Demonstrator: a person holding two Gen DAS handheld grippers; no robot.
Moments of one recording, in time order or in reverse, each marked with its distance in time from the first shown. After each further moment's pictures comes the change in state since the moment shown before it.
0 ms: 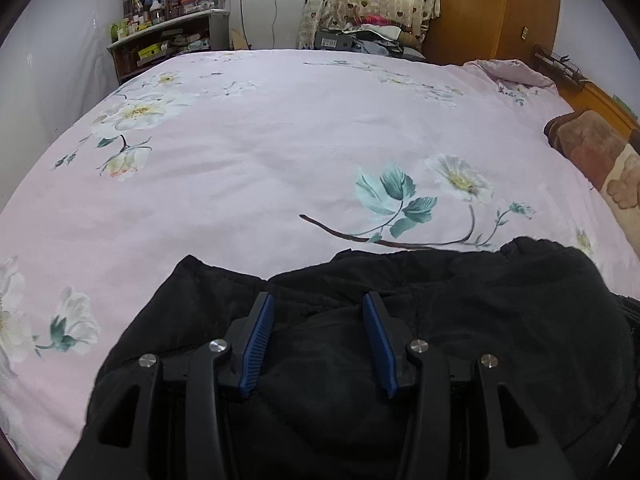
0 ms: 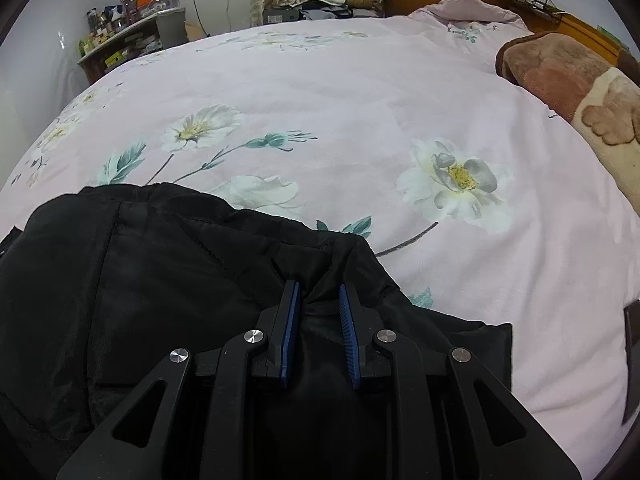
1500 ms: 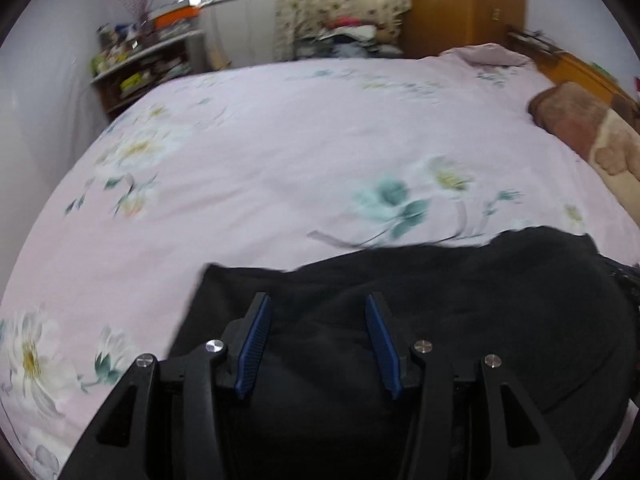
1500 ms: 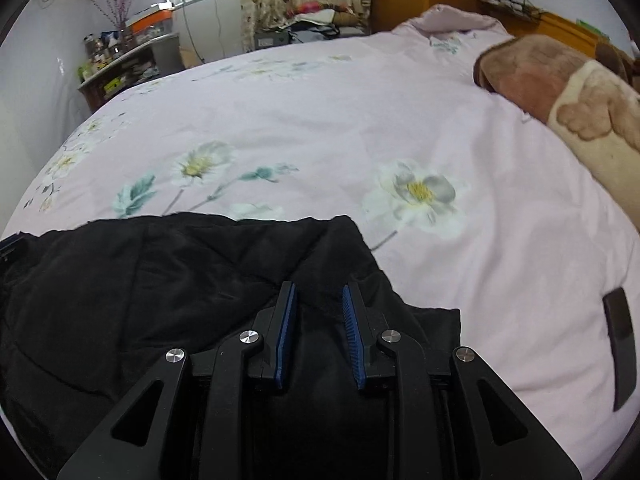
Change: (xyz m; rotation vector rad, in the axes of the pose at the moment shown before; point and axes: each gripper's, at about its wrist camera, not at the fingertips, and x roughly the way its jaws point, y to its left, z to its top) left arm -0.021 0.018 0.007 0.119 -0.013 0.013; right arm -0.027 -0.023 -0.011 0.065 -0.082 0.031
